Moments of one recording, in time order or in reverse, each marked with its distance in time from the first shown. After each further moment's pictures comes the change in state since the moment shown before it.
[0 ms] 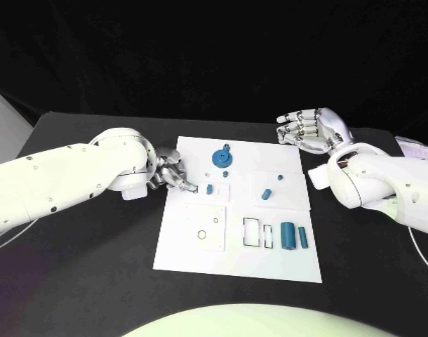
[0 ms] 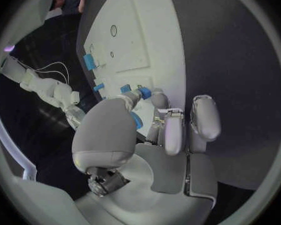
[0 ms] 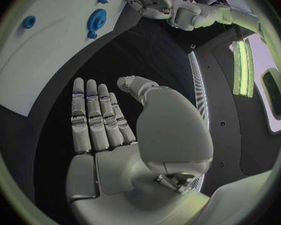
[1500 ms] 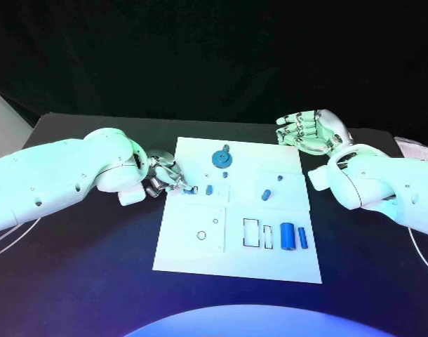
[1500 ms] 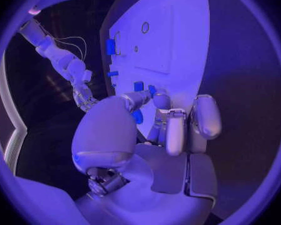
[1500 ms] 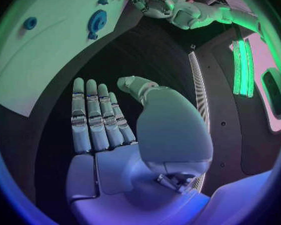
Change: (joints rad) left arm -0.002 -0.044 0.004 -0.003 0.311 -0.026 0.008; left_hand 0.023 0.000 0.285 -0.129 -0.013 0.022 0.007 0.047 -0.054 0.009 0.008 0.006 -0.009 0.004 0.011 0.005 0.000 0.000 -0.011 0.011 -0.009 -0.009; right arm -0.002 -0.002 0.000 0.000 0.000 0.006 -0.003; right_hand -0.004 0.004 0.000 0.000 0.000 0.001 0.001 0.000 0.000 0.003 0.003 0.000 0.000 0.000 0.000 0.000 -0.002 0.000 0.000 0.000 0.000 -0.004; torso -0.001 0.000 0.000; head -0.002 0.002
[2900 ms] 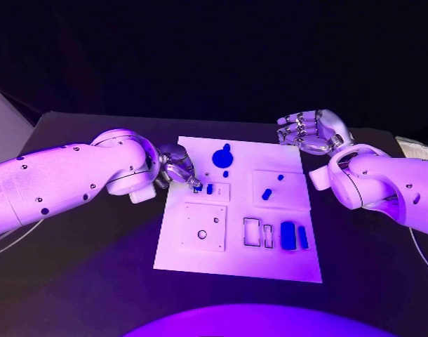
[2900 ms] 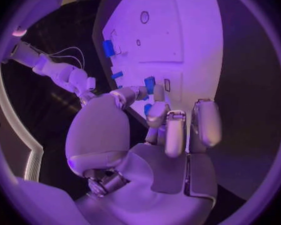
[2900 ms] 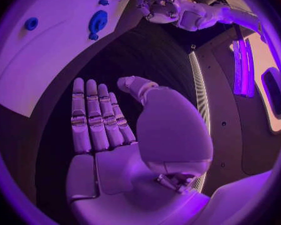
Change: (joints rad) left arm 0.003 0.011 0.002 0.085 -0.210 -0.101 0.046; left_hand -0.057 -0.129 0.040 -0.043 0.304 0.155 -0.030 -0.030 -0.052 0.157 -0.041 0.126 0.323 -0.002 -0.024 0.038 0.000 0.000 0.038 -0.027 0.056 0.042; right arm -0.001 -0.001 0.000 -0.001 0.000 0.002 -0.004; right_hand 0.000 0.000 0.000 0.000 0.000 0.000 0.000 0.000 0.000 0.000 0.000 0.000 0.000 0.000 0.000 0.000 -0.002 0.000 0.000 0.000 0.000 -0.004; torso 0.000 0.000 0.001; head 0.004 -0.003
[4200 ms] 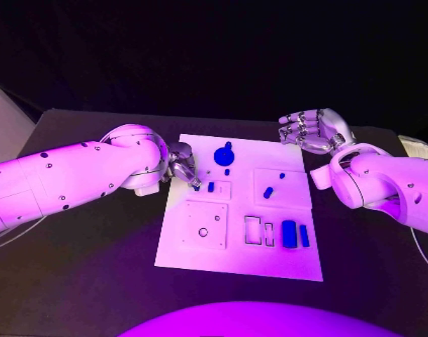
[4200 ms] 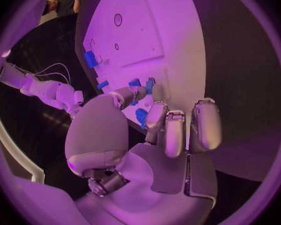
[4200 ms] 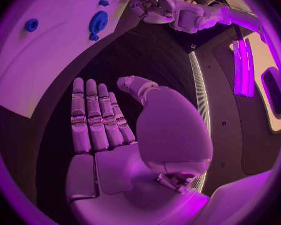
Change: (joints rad) left arm 0.004 0.068 -0.007 -0.057 -0.152 0.063 -0.060; left_hand -0.030 -0.003 0.000 0.000 0.038 0.020 -0.009 0.011 0.015 0.036 -0.010 0.034 0.063 0.002 -0.005 0.009 0.000 0.000 0.018 -0.004 0.018 0.000; right arm -0.003 0.003 0.000 -0.003 0.000 0.001 -0.001; right_hand 0.000 0.000 0.000 0.000 0.000 0.000 0.000 -0.004 -0.001 0.000 0.000 0.000 0.000 0.000 0.000 0.000 0.000 0.000 0.000 0.000 0.000 -0.001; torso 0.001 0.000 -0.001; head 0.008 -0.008
